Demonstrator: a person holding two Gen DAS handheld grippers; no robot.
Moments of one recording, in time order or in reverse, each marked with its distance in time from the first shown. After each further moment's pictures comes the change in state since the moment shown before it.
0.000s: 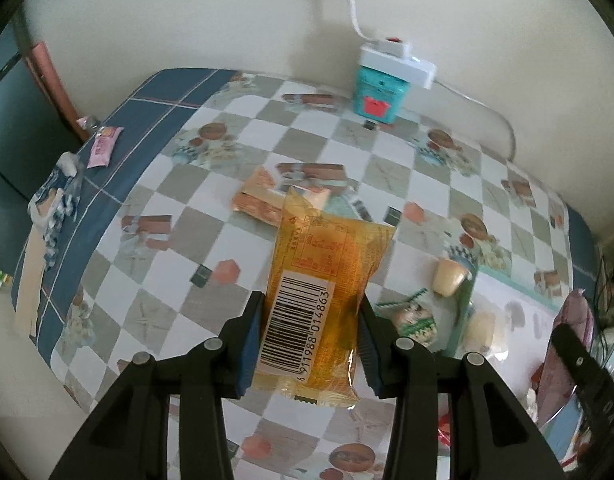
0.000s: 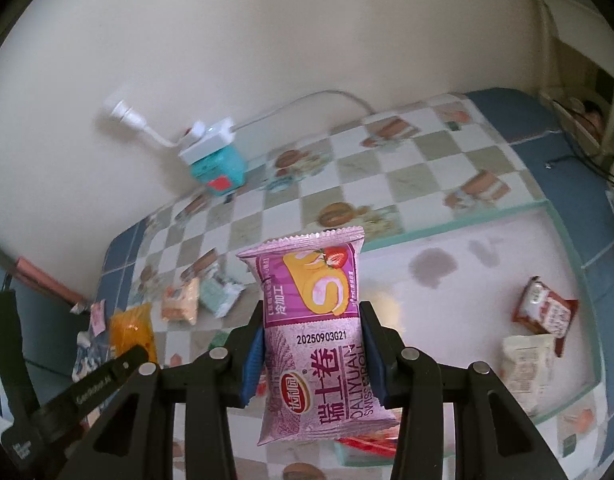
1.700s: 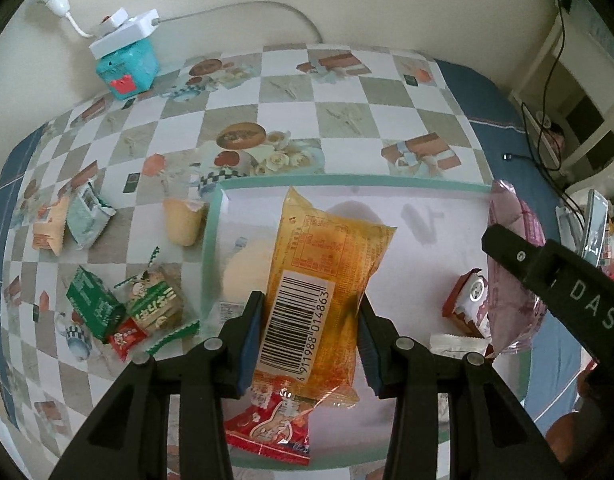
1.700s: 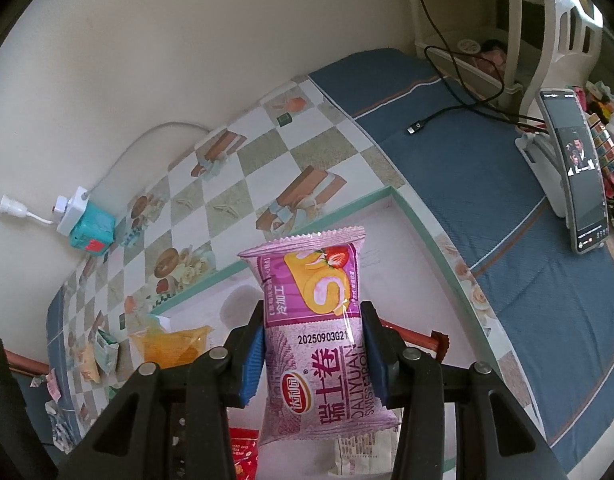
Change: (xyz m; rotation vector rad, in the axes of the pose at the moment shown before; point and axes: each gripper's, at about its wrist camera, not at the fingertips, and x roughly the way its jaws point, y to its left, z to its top) left arm 0.041 -0.223 -0.072 0.420 0.111 -0.175; right arm 0.018 -0.157 0.032 0.226 0.032 -0.186
